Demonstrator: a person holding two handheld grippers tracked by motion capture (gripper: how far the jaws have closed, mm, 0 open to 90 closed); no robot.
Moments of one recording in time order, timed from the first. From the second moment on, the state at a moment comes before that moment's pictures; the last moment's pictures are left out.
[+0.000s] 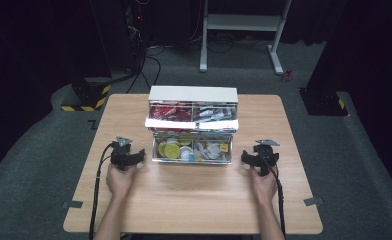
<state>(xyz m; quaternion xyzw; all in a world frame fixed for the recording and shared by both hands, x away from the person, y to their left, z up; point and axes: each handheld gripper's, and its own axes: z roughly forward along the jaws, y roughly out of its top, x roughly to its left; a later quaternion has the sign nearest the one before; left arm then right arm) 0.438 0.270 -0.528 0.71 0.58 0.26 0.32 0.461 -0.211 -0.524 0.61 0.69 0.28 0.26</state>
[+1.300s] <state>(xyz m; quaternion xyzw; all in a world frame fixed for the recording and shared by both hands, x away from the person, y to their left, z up) 0.440 0.270 -0.528 0.71 0.57 0.26 0.32 0.419 -0.203 -0.515 0.55 0.71 0.34 0.28</state>
